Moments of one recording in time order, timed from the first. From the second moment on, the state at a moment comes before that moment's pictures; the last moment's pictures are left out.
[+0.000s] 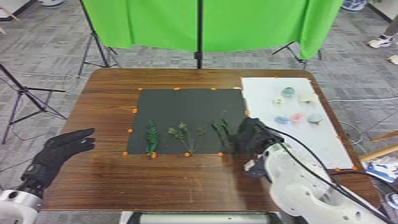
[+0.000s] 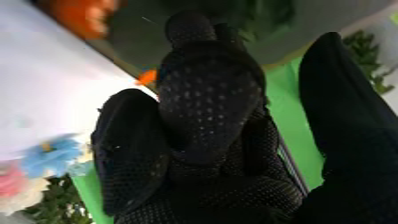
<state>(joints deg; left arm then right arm) 131.0 -65.1 -115.1 -118.6 70.1 -10.5 -0.9 -87.0 -46.0 53.1 -117.8 -111.7 0.4 40.7</state>
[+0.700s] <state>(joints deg) 130.9 -64.8 -115.1 -118.7 70.0 -10.9 -1.3 -88.4 -45.7 53.6 -121.4 -107.0 -3.6 41.3</state>
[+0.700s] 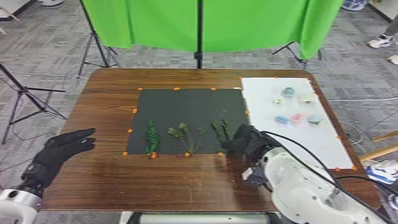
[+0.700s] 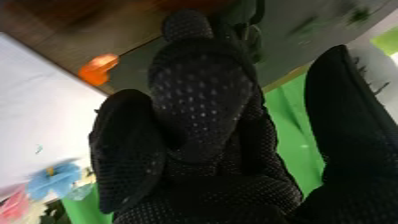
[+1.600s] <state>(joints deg) 130.9 -65.1 -115.1 -118.7 70.1 -10.9 -1.1 -85.7 -43.4 58.3 -118.9 -120.7 1.0 41.0</state>
